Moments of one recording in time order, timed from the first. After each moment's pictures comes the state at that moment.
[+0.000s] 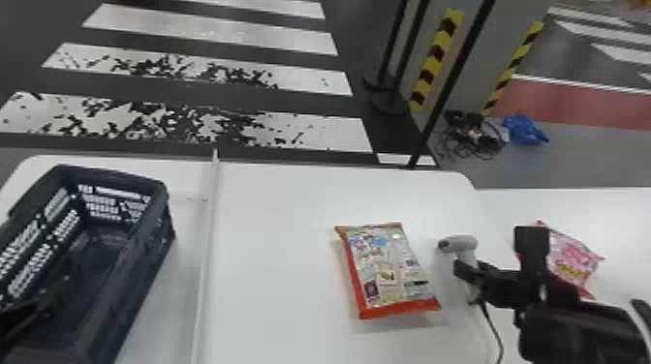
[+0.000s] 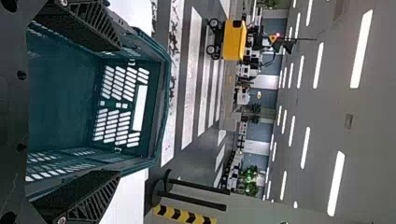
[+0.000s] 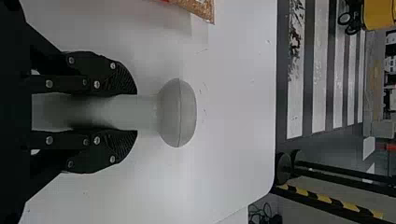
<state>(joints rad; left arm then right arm) 0.57 0.33 0.11 -2.06 0.42 0.10 -0.09 -0.09 -0.03 -0.65 -1.47 0.50 0.55 0.74</state>
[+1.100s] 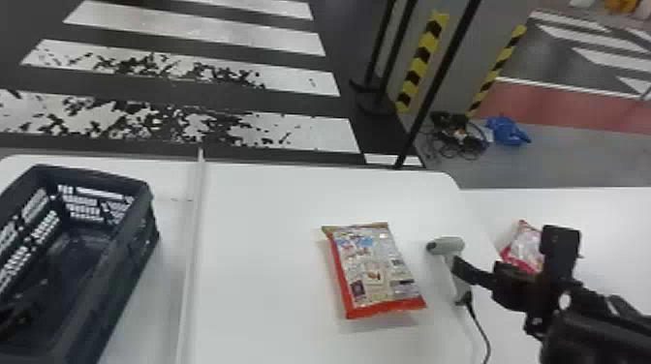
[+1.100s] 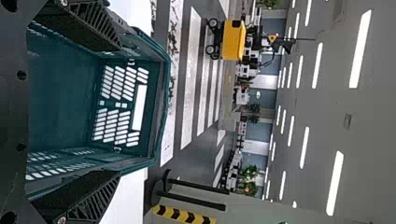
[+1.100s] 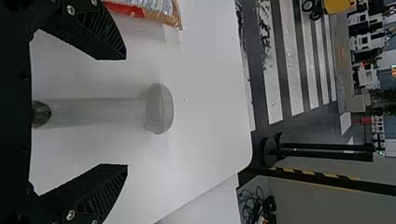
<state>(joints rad) 0.58 0.33 0.11 -2.06 0.42 0.09 -0.09 0.05 0.00 -0.66 -1.82 0.31 0.80 0.74</state>
